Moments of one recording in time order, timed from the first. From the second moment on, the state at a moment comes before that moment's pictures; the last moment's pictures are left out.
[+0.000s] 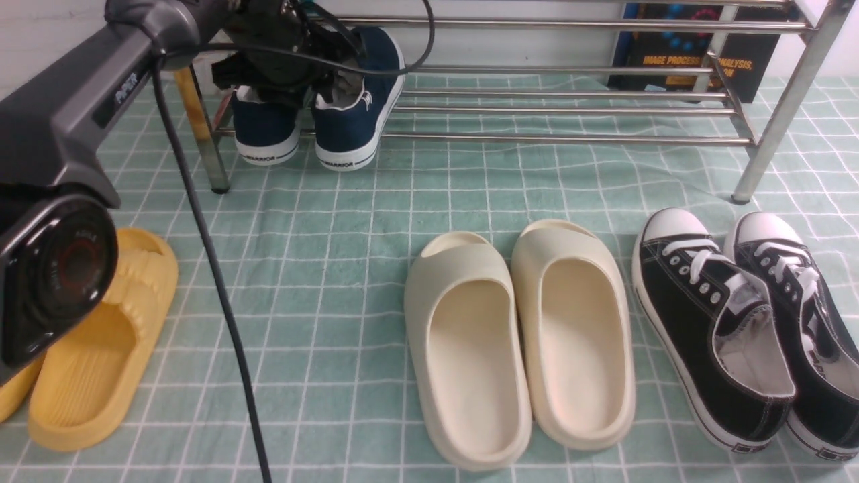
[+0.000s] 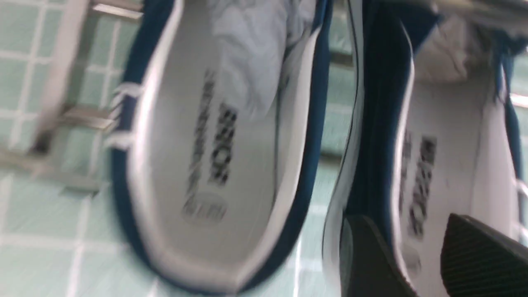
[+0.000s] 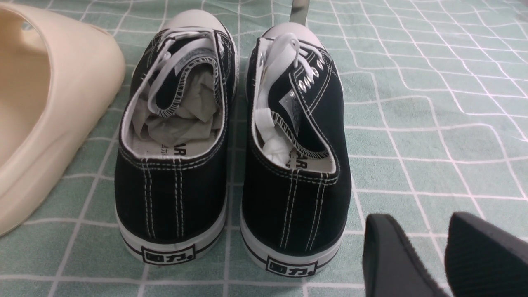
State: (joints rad) right arm -0.08 -0.01 0.02 0.00 0.36 -0.06; left arm -0.22 2.21 -2.23 0.01 1.00 -0.37
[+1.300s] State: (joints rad) right arm -0.08 -0.01 0.02 0.00 0.36 -0.06; left arm -0.22 0.48 -0.81 0.06 0.92 -0.42
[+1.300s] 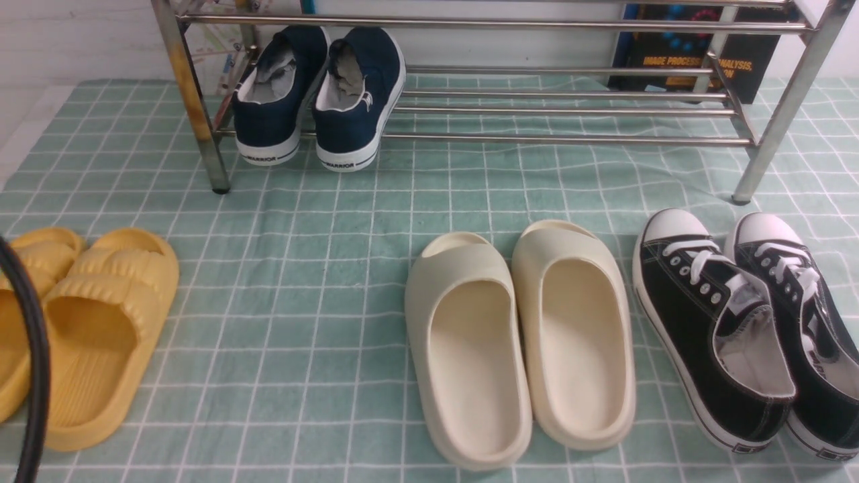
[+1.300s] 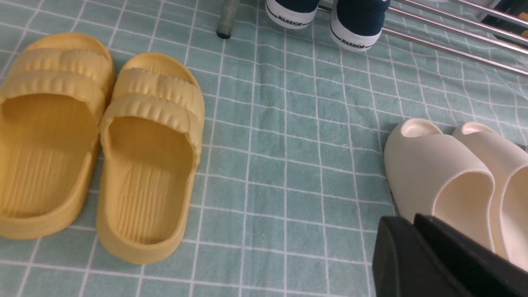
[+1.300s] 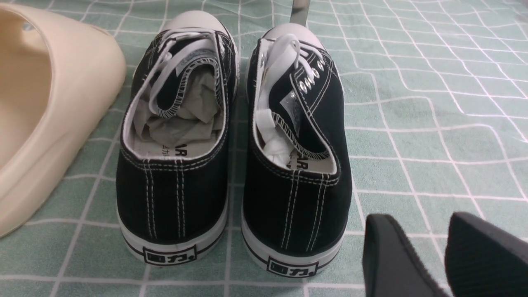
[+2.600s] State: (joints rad) right arm -0.08 -0.01 0.02 0.00 0.36 -0.06; left arm 0.06 -0.01 0.02 0.07 0.30 -0.27
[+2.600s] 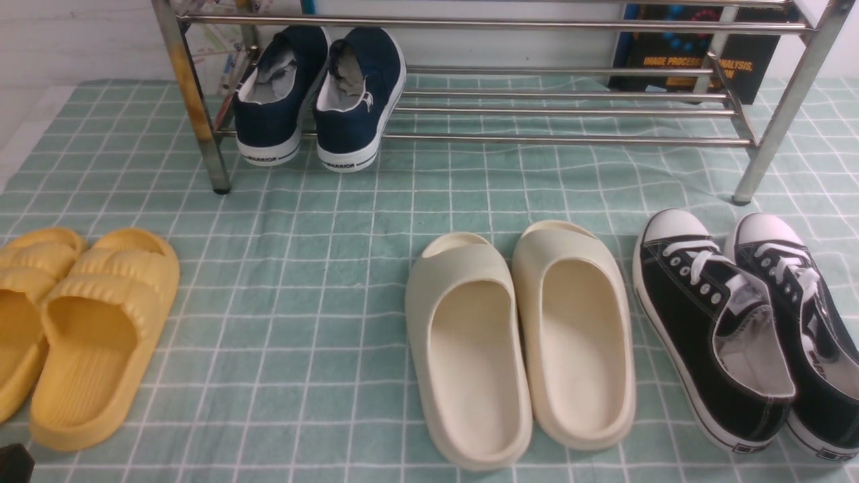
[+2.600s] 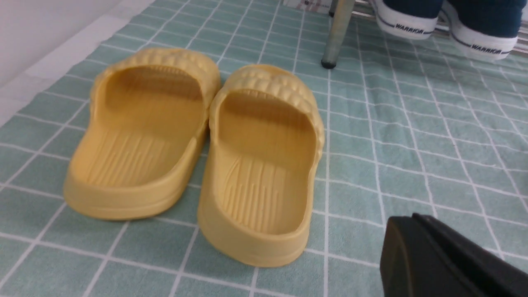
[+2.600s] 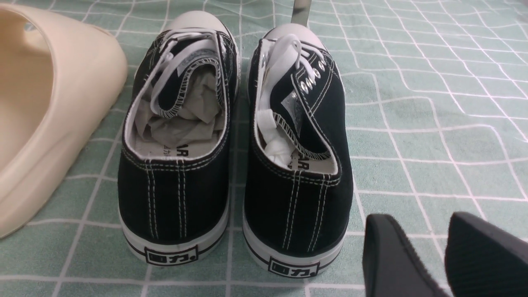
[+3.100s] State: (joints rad) right arm -0.08 -0.01 0.02 0.00 0.36 -0.06; left arm 0.07 -0.01 0.03 0.04 0.37 -0.24
